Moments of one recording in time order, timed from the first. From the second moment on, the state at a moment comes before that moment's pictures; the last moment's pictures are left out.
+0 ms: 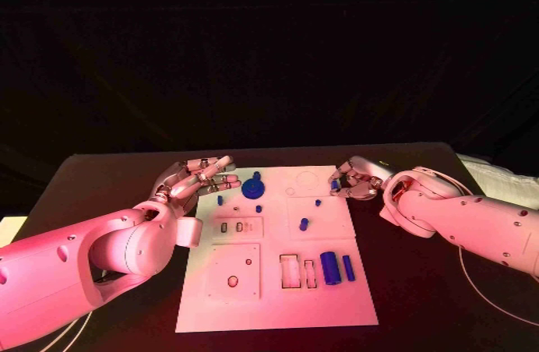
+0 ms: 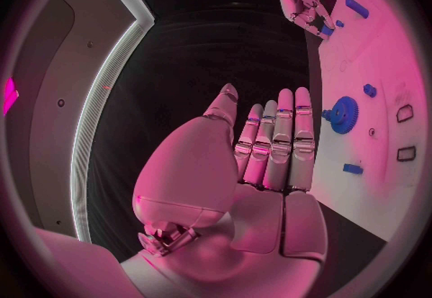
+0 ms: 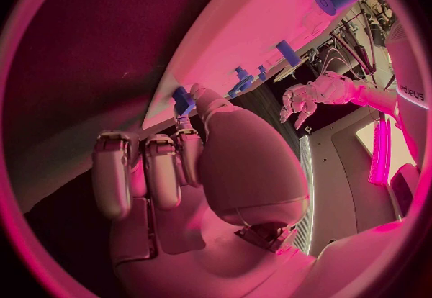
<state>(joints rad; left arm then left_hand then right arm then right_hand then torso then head) 1.16 -0.89 -0.01 1.67 0.10 -0.39 0.46 1.42 0.01 -0.01 0.10 0.09 0.96 0.23 0.08 0.07 1.03 0.18 0.07 0.07 1.12 0.12 0.13 0.19 0.18 1.03 0.23 0.18 0.07 1.13 -0.87 0.05 1.32 -1.33 -0.31 0.02 1.41 -0.07 0.23 0.09 0.18 1.05 0.14 0.08 0.07 1.47 0.06 1.38 1.31 1.46 -0.02 1.55 1.31 0.05 1.47 0.08 1.49 1.31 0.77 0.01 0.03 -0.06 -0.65</state>
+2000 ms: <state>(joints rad) 1.16 -0.89 -0.01 1.66 0.10 -0.39 0.45 1.42 0.01 -0.01 0.10 0.09 0.96 0.23 0.08 0.07 1.03 0.18 0.07 0.07 1.12 0.12 0.12 0.19 0.18 1.03 0.23 0.18 0.07 1.16 -0.86 0.05 1.49 -1.29 -0.39 -0.08 1.38 -0.01 0.28 0.04 0.09 1.12 0.12 0.12 0.08 1.46 0.00 1.35 1.33 1.47 -0.06 1.55 1.31 0.05 1.46 0.05 1.48 1.31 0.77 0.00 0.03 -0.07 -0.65</state>
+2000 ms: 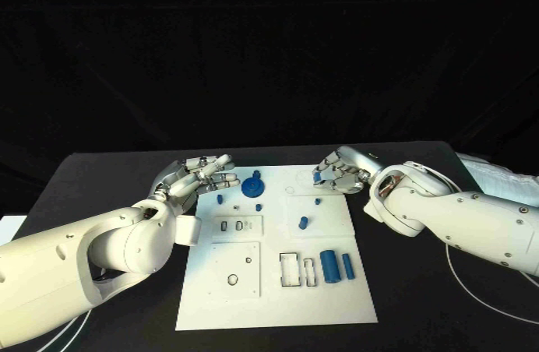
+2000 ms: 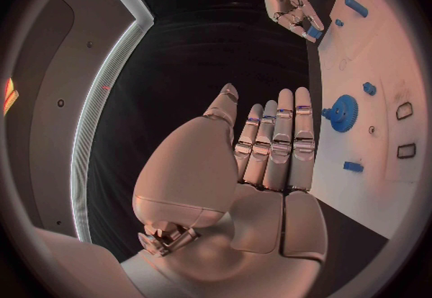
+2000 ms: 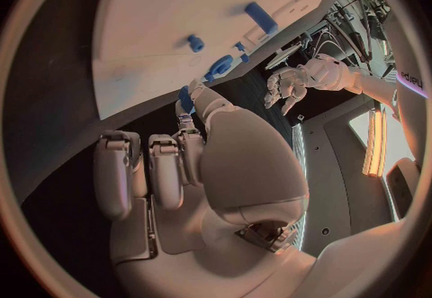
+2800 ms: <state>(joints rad) 1.16 -0.89 -0.01 1.65 0.10 -0.39 0.45 1.42 0.01 -0.01 0.10 0.09 0.96 0.23 0.08 0.07 1.03 0.18 0.07 0.07 1.12 0.12 0.12 0.19 0.18 1.03 0.23 0.18 0.07 1.09 -0.64 0.02 1.60 -1.50 -0.36 -0.31 1.35 0.00 0.28 0.05 0.10 1.12 0.12 0.12 0.08 1.44 0.01 1.32 1.34 1.47 -0.06 1.55 1.31 0.05 1.46 0.05 1.48 1.31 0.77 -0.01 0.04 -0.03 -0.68</state>
